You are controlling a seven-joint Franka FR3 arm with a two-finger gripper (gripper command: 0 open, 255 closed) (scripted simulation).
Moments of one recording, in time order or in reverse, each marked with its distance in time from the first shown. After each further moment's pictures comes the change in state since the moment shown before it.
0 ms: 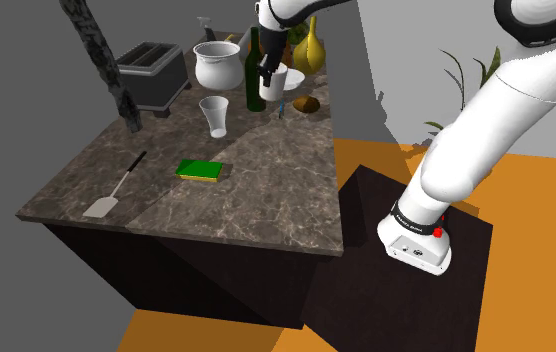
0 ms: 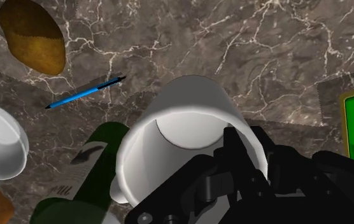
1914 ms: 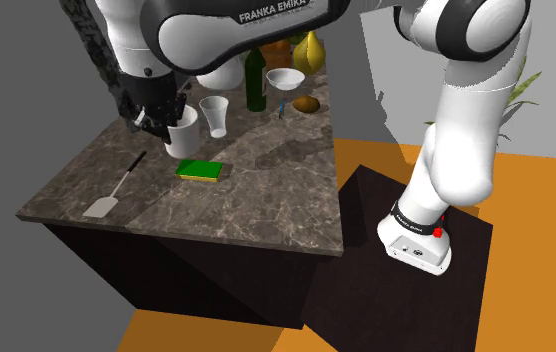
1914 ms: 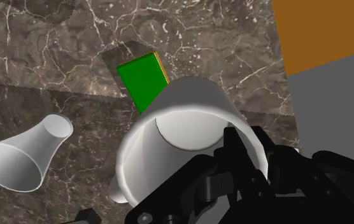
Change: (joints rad) arm 0.345 0.399 0.342 0.509 -0.184 -0.193 0.711
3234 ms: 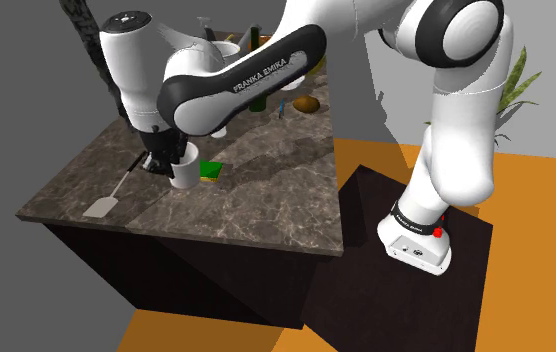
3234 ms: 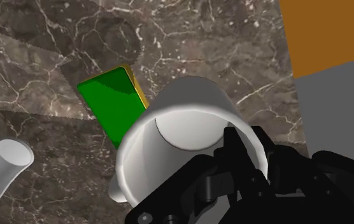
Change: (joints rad) arm 0.021 0.086 -0.007 -0.129 -0.052 0.201 0.075
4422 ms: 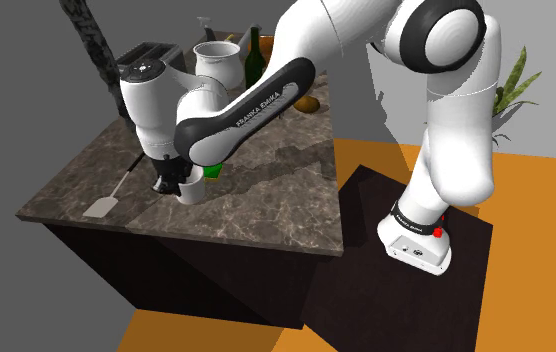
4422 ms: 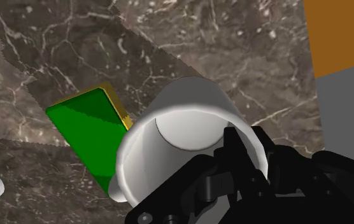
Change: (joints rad) arm 0.006 0.060 -0.017 -0.088 -0.042 0.143 0.043
